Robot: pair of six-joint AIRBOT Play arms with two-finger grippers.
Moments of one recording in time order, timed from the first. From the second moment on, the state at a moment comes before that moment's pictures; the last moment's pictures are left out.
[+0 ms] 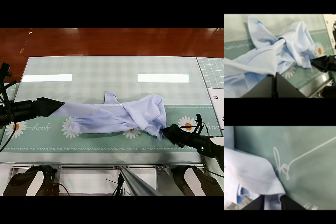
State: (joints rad) left arm 0.17 -0.63 0.69 0.61 -1.22 -1.15; right arm -0.49 -0.80 0.12 -0.73 0.95 1.24
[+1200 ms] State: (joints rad) left arm 0.20 -0.64 1.29 0.62 -1.05 -1.02; right arm -0.49 -0.80 1.04 -0.28 1.16 0.97
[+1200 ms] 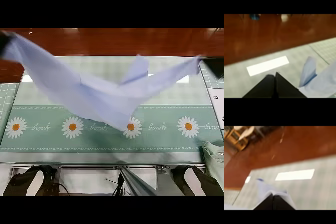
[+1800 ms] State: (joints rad) left arm 0.21 -0.60 1.70 0.75 -0.97 -1.00; right arm -0.49 -0.80 1.77 -0.60 1.11 1.33
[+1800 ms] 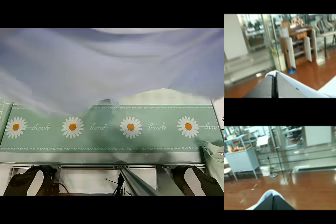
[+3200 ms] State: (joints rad) left arm 0.06 -1.49 1.96 0.95 -1.61 -1.35; right arm -0.27 -1.40 1.93 -1.09 1.62 1.51
